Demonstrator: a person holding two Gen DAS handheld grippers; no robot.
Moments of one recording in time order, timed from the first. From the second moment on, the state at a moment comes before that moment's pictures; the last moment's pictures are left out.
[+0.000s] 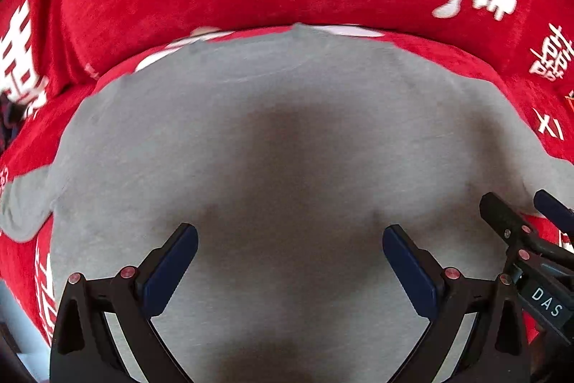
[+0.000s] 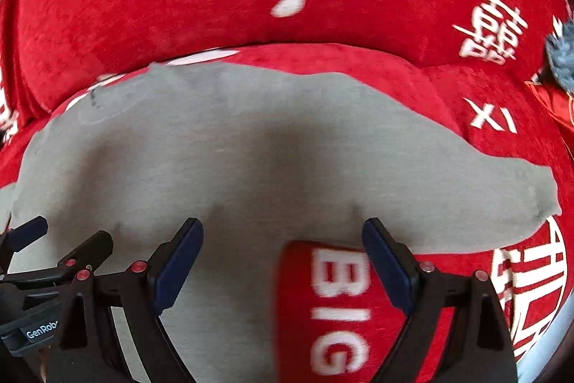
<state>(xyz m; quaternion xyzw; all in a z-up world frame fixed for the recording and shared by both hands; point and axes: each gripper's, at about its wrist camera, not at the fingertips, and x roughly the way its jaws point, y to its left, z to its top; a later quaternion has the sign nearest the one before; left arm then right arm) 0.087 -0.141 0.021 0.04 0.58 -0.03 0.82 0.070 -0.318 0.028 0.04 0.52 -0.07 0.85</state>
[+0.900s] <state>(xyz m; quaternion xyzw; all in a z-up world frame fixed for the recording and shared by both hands) 0.099 -0.303 0.013 0.10 0.56 -0.10 0.81 0.002 -0.540 0.031 0.14 0.48 -0.25 0.83</state>
